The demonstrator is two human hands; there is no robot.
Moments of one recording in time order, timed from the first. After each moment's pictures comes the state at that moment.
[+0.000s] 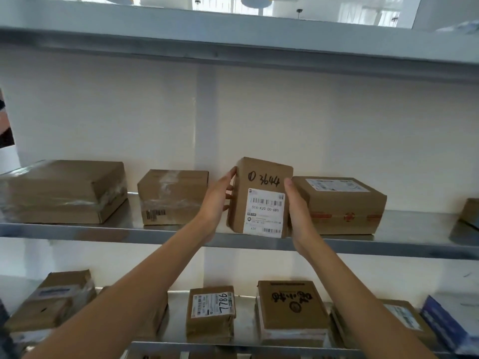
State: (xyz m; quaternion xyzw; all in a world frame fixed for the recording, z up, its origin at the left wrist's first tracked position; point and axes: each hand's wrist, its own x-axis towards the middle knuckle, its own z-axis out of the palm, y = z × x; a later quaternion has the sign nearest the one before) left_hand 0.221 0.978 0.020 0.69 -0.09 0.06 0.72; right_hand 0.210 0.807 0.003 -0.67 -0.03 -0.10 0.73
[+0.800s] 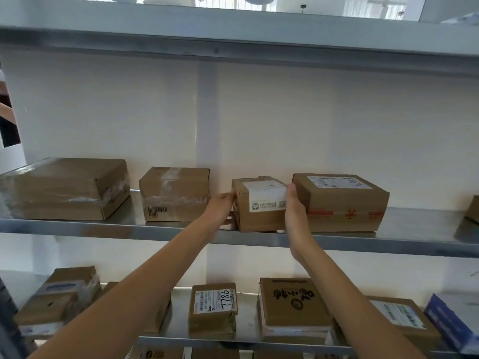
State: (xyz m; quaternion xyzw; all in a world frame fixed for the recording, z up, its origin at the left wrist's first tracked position) left_hand 0.225 0.973 0.004 0.74 0.01 0.00 0.68; right_hand 0.200 0.816 -0.006 -0.67 0.02 -0.11 0.73
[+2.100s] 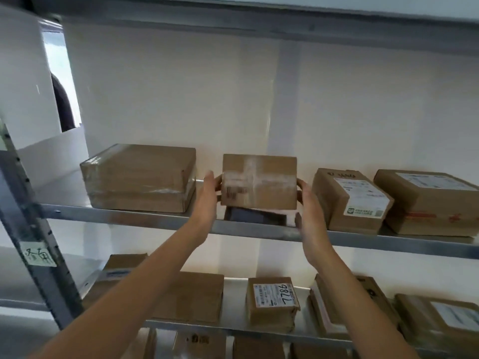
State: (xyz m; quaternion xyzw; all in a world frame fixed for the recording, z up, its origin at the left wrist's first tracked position) left_hand 0.224 1.168 -0.012 0.67 0.03 0.08 0.74; right_hand 0.214 0.979 -0.025 -0.69 -0.03 -0.15 0.71
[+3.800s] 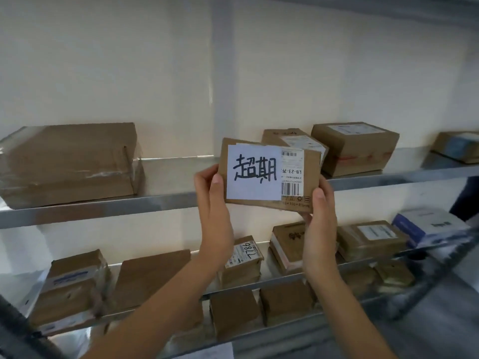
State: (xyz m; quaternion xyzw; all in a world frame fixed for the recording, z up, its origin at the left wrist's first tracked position) left_hand 0.136 1.092 -0.039 0.52 -0.17 0.19 0.82; right_hand 0.087 0.961 -0.051 -0.65 0.03 -0.35 0.68
